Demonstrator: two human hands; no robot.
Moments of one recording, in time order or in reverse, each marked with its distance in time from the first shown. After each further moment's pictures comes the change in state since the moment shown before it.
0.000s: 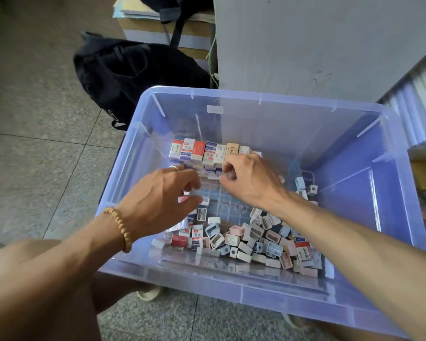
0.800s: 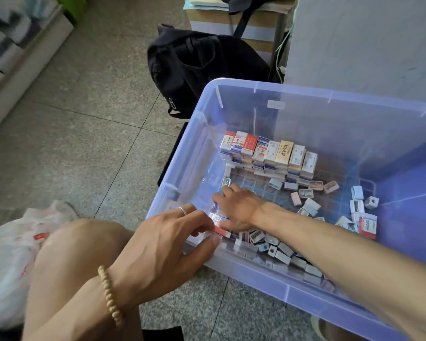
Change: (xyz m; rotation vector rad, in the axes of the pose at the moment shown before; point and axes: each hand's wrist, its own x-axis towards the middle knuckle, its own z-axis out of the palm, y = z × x) left_hand -0.109 0.030 -0.021 -0.137 0.087 -0.177; right_hand 0.019 -0.045 0.108 -0.346 -0.655 -0.381
